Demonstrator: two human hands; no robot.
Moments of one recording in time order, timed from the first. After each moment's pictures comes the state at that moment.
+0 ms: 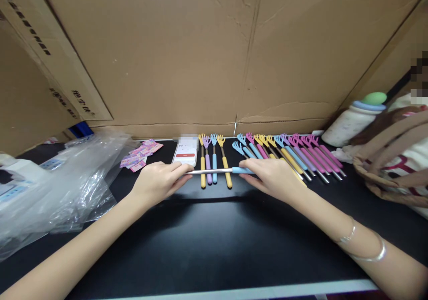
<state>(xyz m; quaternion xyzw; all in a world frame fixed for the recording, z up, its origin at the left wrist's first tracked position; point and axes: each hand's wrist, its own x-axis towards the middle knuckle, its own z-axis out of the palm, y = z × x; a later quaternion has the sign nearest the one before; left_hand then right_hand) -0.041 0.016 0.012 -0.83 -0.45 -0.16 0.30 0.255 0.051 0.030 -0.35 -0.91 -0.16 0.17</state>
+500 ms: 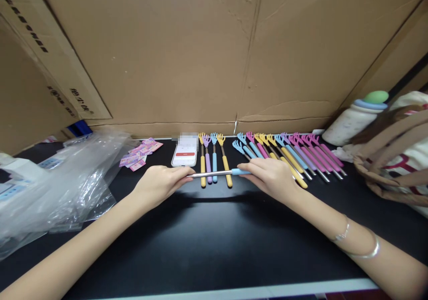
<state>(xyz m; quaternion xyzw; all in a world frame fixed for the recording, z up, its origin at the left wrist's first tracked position) -0.042 0.017 0.011 -0.86 -0.46 -0.14 0.15 0.256 0.054 0.017 -0.34 -0.90 -0.18 0.22</state>
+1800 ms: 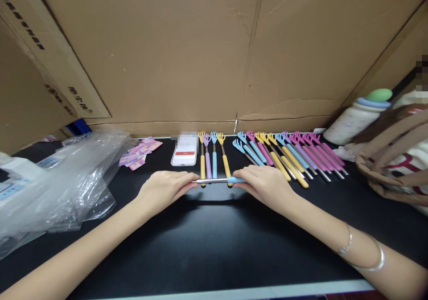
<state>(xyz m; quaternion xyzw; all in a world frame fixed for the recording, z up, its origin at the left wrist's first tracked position) -0.031 0.010 0.003 -0.88 -0.42 -0.16 0.15 0.243 0.042 0.009 -0.33 -0.91 -0.15 0.20</state>
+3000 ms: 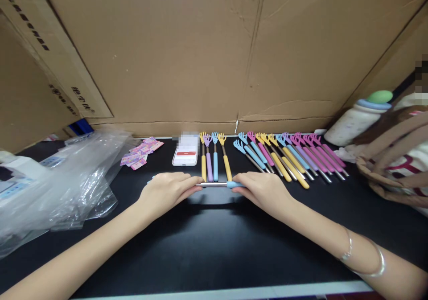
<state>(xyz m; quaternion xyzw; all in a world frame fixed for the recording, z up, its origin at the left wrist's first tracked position) -0.026 0.004 0.005 -0.87 -0.41 -0.17 0.20 0.238 0.033 0.005 -0.36 -0.92 -0.08 0.16</state>
